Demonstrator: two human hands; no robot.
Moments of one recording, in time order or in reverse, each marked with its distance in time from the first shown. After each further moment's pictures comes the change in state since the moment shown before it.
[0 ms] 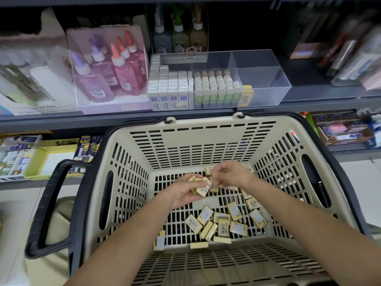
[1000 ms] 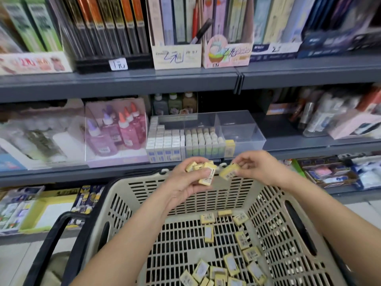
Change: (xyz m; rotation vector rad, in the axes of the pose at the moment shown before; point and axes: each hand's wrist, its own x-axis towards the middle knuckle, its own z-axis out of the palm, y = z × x) left_hand -0.082 0.129 0.082 0.081 -0.108 0.522; right_hand -0.065 -0.113 -0.120 -0.466 0.250 -0.481
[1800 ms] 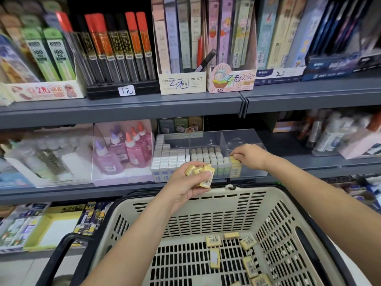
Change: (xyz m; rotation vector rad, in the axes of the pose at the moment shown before) left_hand 0.026 0.029 -0.007 0.016 0.095 0.097; right_hand 0.111 0.009 -0.025 -0.539 -0.064 0.010
